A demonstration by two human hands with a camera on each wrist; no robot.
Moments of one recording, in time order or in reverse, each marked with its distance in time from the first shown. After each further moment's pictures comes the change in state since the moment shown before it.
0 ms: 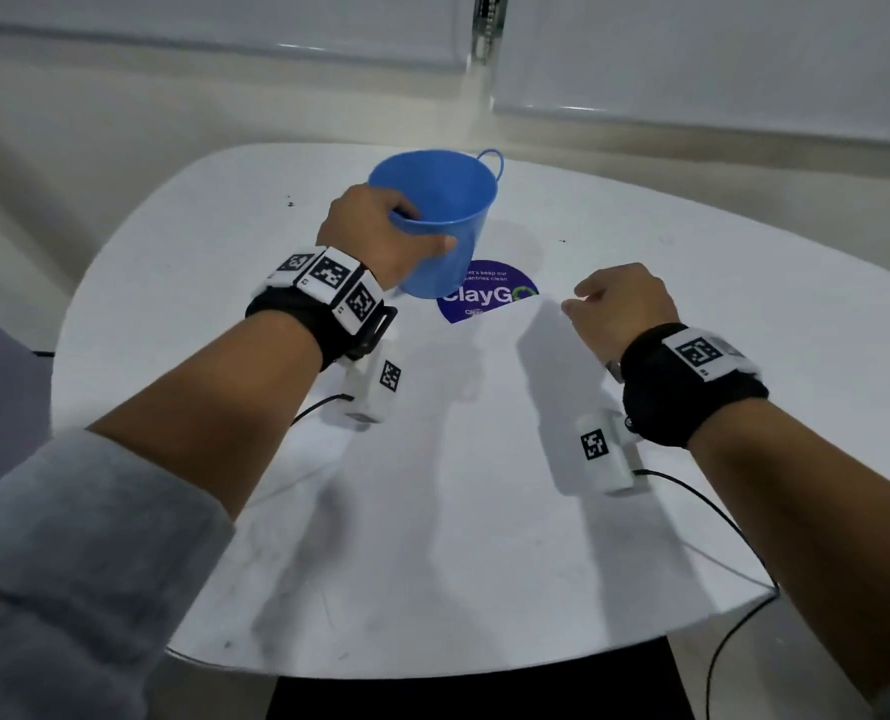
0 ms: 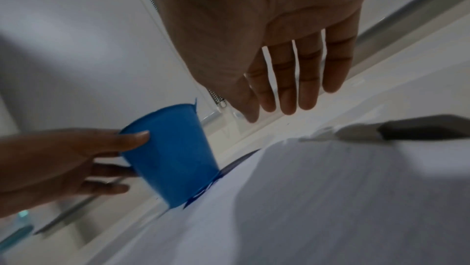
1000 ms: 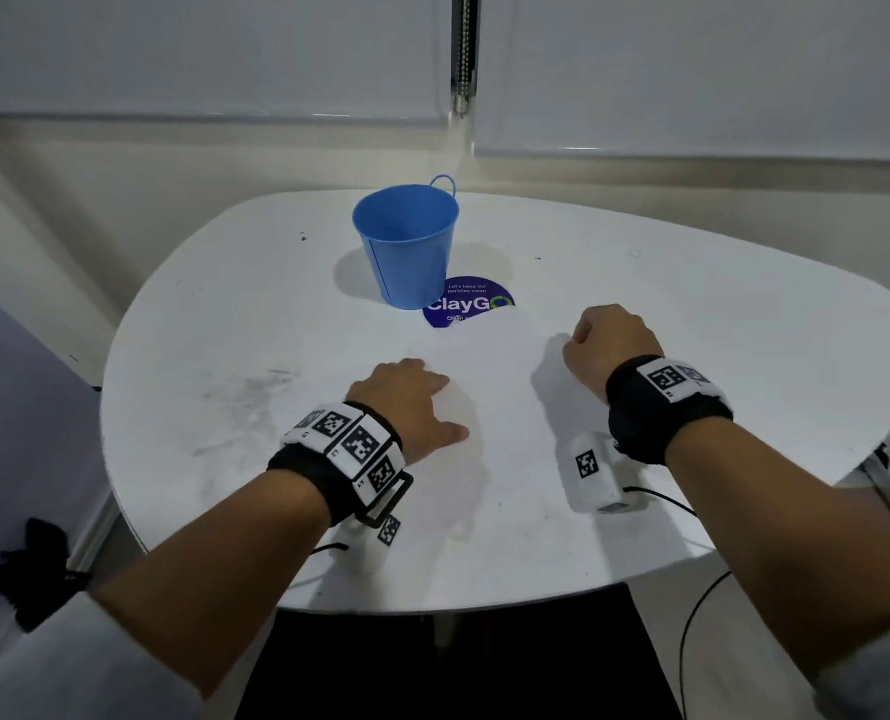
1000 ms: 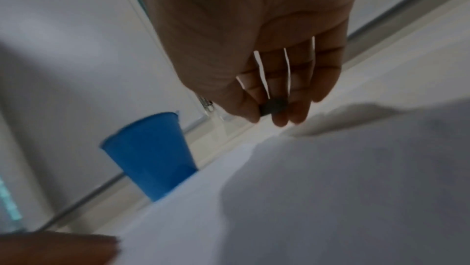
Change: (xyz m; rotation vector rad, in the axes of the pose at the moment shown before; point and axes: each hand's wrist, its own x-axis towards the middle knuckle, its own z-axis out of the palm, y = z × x) left_hand -0.152 0.004 0.039 0.531 -0.500 -0.005; right_hand -0.035 0.047 -0.012 -0.119 -0.046 -0.064
